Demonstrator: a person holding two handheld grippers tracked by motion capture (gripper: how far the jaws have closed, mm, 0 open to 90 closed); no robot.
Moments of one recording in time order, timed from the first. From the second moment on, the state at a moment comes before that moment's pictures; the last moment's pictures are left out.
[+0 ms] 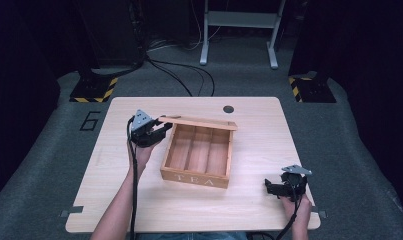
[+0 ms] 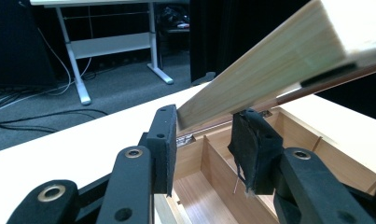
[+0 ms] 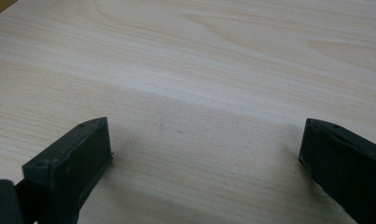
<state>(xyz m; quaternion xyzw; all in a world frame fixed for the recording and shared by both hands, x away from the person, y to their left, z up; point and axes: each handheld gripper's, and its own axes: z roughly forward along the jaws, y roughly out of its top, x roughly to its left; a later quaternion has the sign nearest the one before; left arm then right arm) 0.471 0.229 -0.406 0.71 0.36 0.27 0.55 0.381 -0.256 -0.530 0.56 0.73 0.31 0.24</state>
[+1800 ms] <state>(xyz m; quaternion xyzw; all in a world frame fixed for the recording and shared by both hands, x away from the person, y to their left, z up) 0.471 0.229 -0.405 0.71 0.36 0.27 0.54 0.381 -0.256 -0.530 0.56 0.73 0.31 0.24</state>
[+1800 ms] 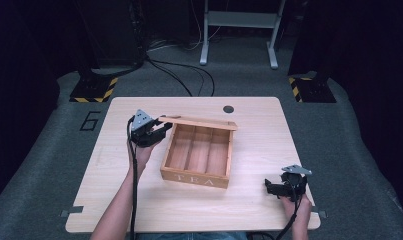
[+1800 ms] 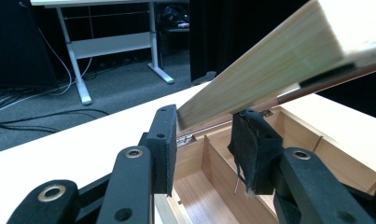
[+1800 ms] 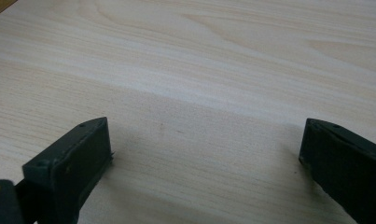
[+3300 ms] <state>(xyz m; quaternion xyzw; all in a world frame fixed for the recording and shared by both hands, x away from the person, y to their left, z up) 0.451 0.233 -0.418 0.73 0.35 0.25 0.53 0.381 -0.256 -0.530 0.56 0.73 0.31 0.24</state>
